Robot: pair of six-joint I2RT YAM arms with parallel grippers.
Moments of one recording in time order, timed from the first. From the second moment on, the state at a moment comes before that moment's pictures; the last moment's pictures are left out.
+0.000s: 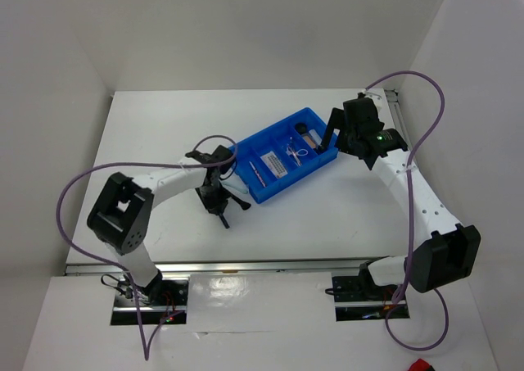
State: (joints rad) left arm -0.54 1.74 1.12 -0.83 -0.12 -1.11; right arm 0.27 1.33 1.30 -0.72 0.31 0.49
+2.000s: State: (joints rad) left arm -0.49 1.68 1.25 -0.85 -0.12 -1.15; right arm 0.25 1.29 1.27 -0.72 0.31 0.49
